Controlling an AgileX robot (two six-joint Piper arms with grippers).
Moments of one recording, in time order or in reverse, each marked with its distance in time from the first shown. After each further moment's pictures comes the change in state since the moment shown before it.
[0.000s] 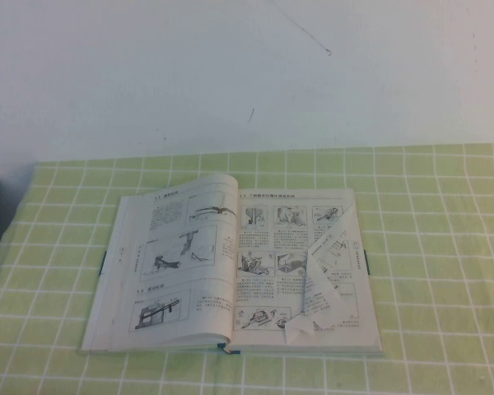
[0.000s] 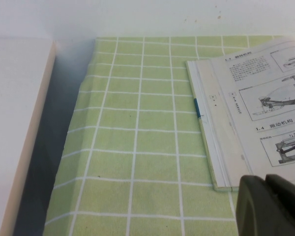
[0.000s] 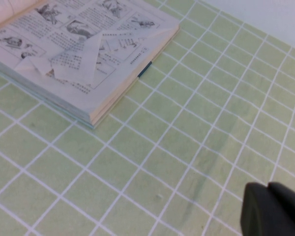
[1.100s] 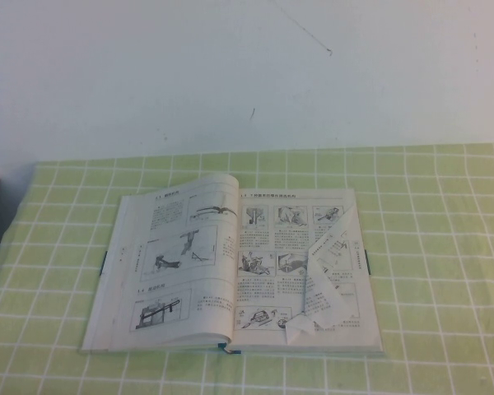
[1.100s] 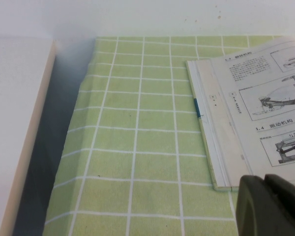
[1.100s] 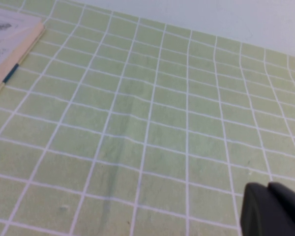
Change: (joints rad) right arm -0.207 -0.290 0.385 -0.227 -0.300 0.299; left arm 0.000 -0.002 0.000 0.000 0.002 0.000
